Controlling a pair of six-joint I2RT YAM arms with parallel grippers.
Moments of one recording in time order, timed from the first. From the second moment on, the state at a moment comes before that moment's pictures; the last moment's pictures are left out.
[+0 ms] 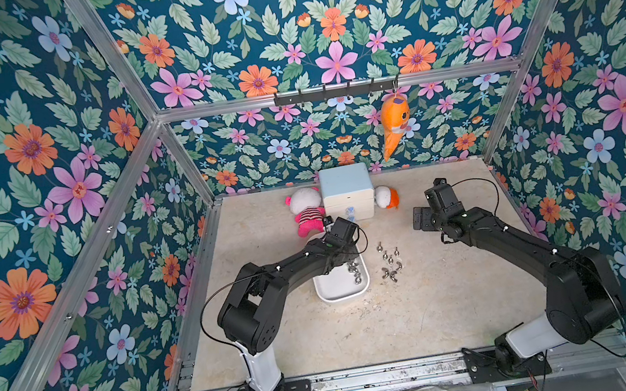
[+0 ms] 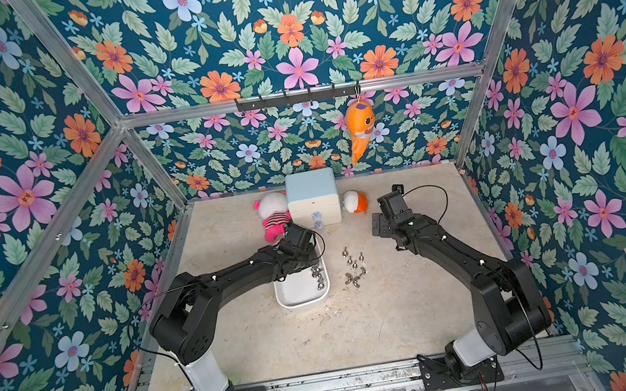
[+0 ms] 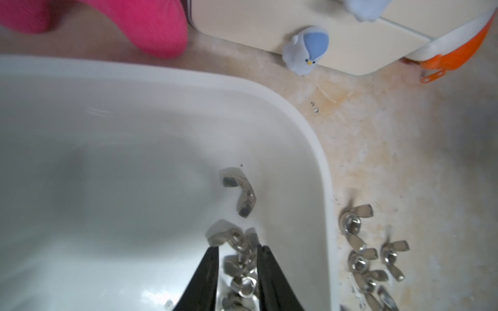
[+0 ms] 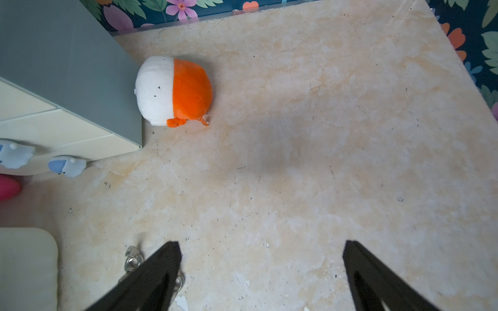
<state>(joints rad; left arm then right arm) -0.71 1.82 1.14 -0.28 -0.16 -0.84 0.38 1.48 1.04 -0.39 0.29 0.40</state>
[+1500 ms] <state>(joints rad) -0.71 1.91 1.19 -0.33 -0.14 -1.25 0.38 1.47 1.01 -0.37 0.29 0.40</state>
